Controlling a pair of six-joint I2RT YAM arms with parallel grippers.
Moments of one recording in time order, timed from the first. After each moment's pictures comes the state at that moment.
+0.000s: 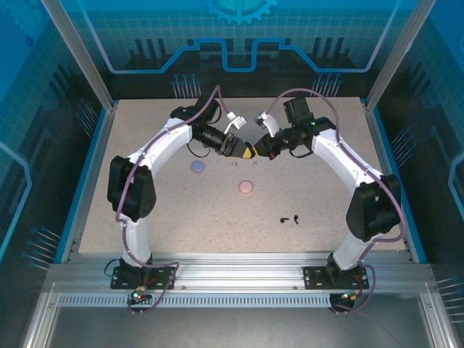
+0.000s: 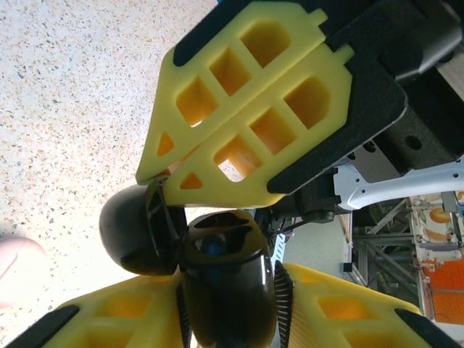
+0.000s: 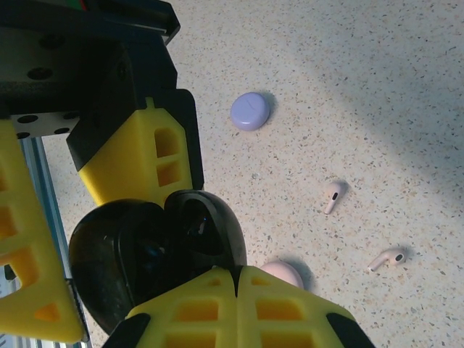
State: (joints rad) left arm -0.38 1.98 1.78 -0.97 1.10 0.04; right arm 0.34 1.70 1.50 -0.76 -0.69 -0.24
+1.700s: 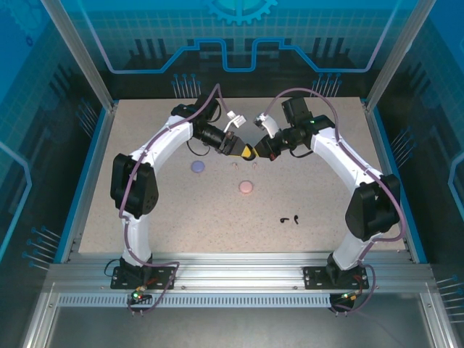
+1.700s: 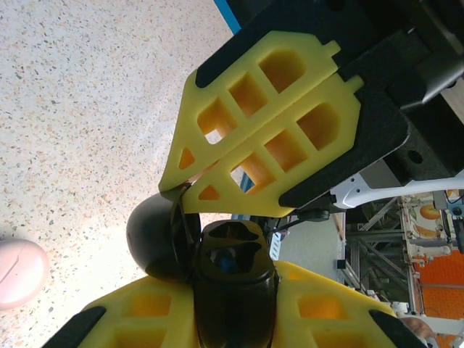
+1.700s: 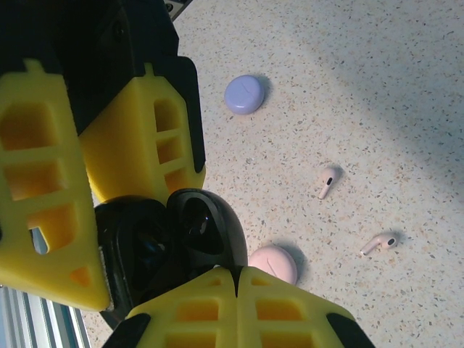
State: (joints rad) left arm -0.37 2.02 1.83 -1.02 1.13 0.08; right arm 0.36 1.71 1.53 -0.83 -0.64 -0.28
